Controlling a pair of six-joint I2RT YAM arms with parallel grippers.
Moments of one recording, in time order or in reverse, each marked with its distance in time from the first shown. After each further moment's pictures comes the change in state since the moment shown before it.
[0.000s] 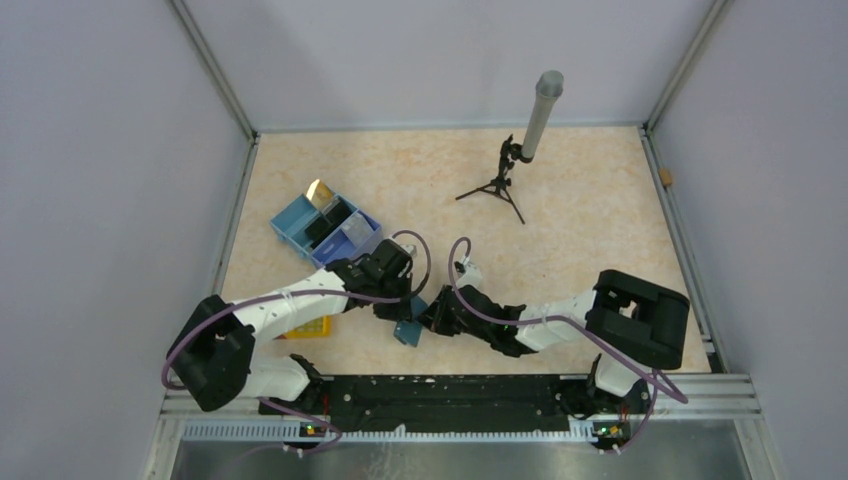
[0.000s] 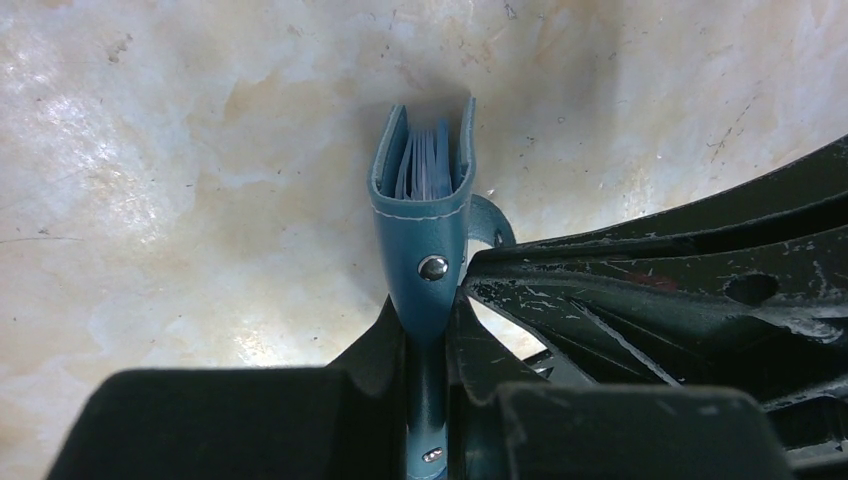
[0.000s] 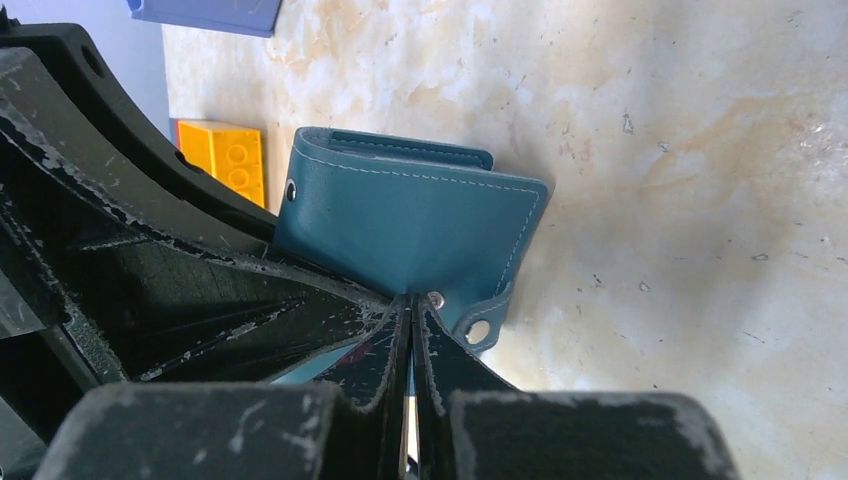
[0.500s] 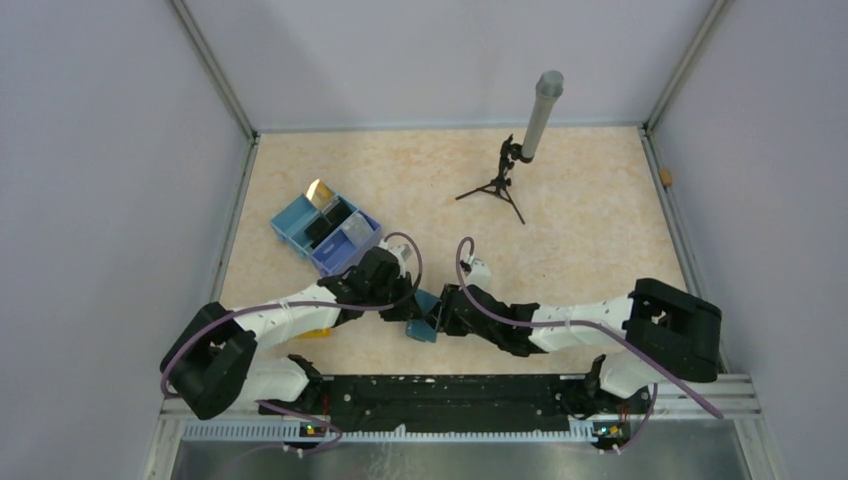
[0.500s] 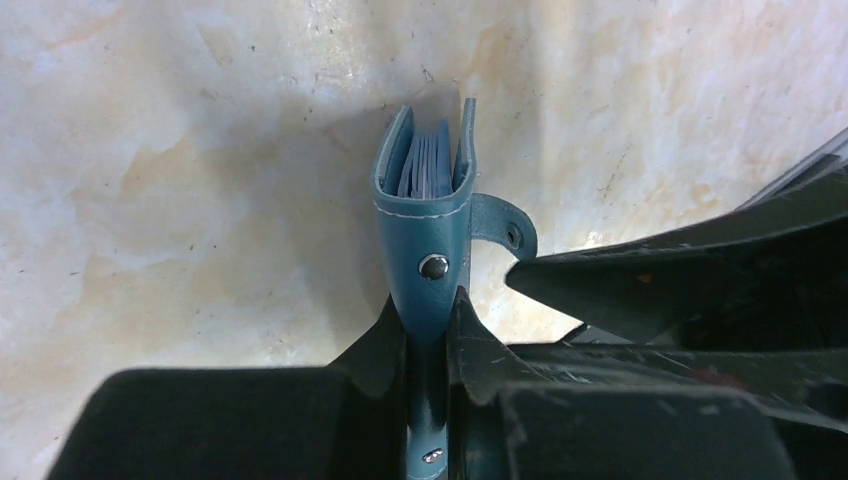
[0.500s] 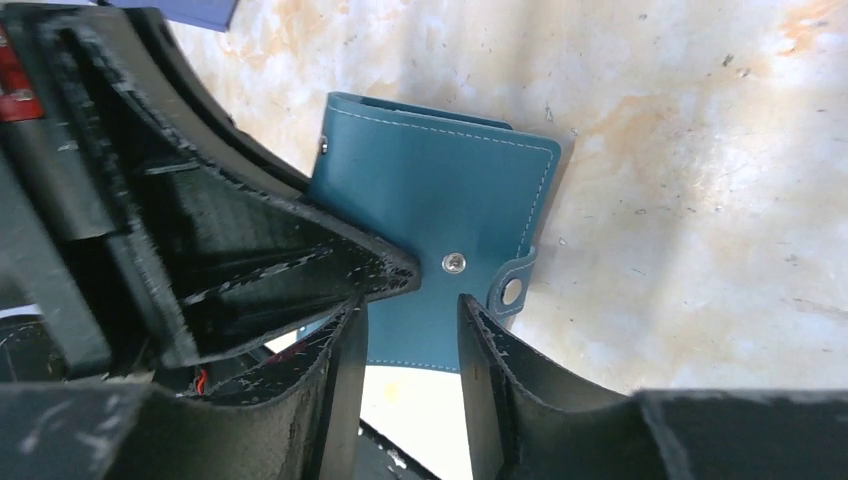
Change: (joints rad) left arm 0.048 -0.045 -0.186 0.351 0.119 -0.113; right arm 0.021 -0.136 0.021 -0.263 0.082 -0.090
